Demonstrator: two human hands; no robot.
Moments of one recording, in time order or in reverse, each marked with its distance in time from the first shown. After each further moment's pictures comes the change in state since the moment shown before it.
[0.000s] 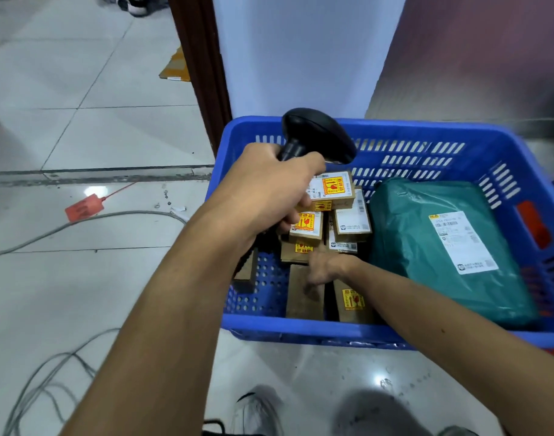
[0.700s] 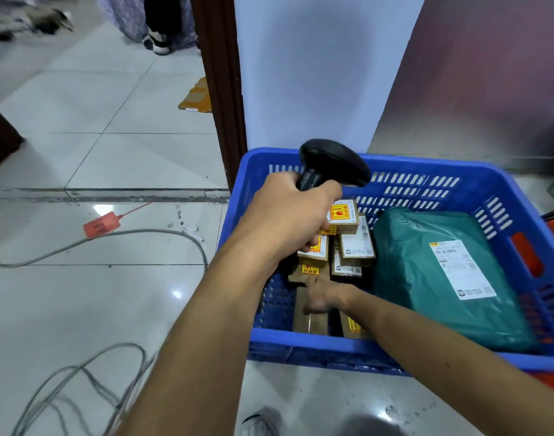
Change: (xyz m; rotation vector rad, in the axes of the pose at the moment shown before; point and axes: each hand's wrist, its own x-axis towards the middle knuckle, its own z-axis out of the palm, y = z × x) left_hand -0.021 0.007 -0.008 -0.091 -0.011 0.039; right_hand -0.023 -0.030 0.007 -0.087 0.044 0.010
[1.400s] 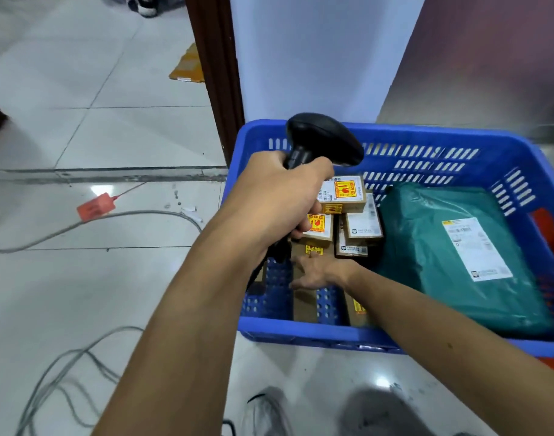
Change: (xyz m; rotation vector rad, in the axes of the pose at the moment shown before) left_hand 0.012 -0.011 -0.008 -0.021 0.026 -0.082; right_hand 0.022 -0.007 -0.006 -0.034 -0.012 -0.104
